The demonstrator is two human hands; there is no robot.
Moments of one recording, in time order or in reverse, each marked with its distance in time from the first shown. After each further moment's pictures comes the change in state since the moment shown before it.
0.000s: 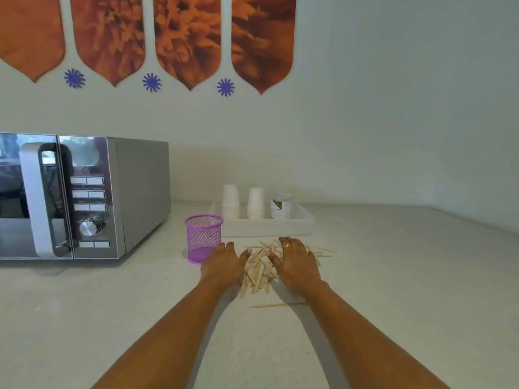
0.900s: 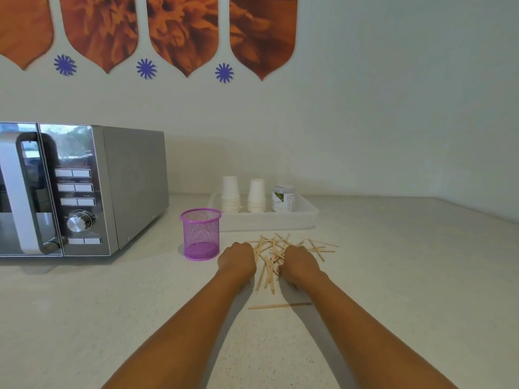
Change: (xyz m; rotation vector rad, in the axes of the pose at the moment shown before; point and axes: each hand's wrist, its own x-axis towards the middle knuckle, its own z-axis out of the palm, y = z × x) left_hand 0.007 0.035 0.007 0.283 -0.109 -0.017; right_hand 0.015 -0.004 -0.004 -0.080 -0.238 0.185
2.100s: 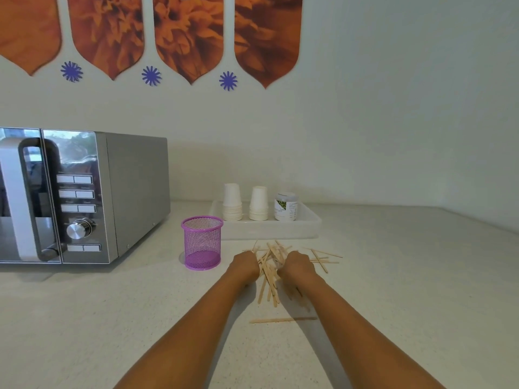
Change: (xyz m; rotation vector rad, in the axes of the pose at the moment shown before) left_hand 0.026 0.003 0.003 -0.318 -0.134 -0.004; right_hand 0.020 -0.013 -0.003 0.219 -0.070 0.139
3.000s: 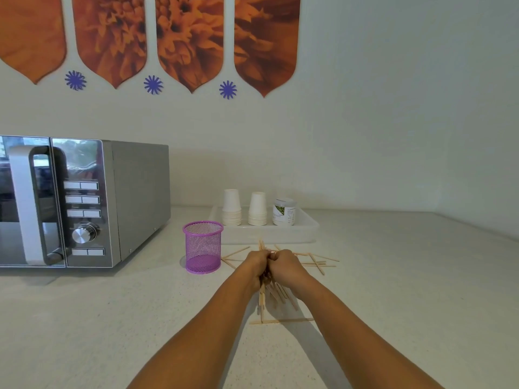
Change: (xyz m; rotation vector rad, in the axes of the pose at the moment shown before) left_hand -0.013 0.023 0.004 -1.114 -0.117 -0.185; right_hand -0.021 -0.017 -0.001 0.409 -0.029 -0.093
